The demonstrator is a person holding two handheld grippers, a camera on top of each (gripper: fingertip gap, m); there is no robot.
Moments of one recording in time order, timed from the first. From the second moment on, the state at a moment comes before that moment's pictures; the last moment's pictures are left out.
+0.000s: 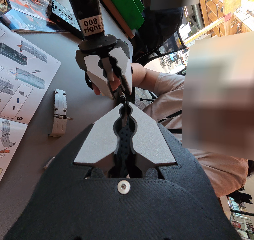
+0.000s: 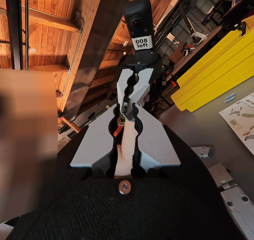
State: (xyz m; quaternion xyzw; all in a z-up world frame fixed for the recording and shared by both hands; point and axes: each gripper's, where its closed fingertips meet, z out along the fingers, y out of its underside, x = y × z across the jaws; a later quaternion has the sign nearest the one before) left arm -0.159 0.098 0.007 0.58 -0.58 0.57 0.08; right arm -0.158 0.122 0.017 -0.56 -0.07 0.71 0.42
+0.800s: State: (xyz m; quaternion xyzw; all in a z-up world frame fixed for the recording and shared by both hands) left arm -0.144 0.098 -0.004 0.61 -0.55 0.56 0.10; right arm -0.143 0.121 0.015 -0.54 -0.09 0.73 0.41
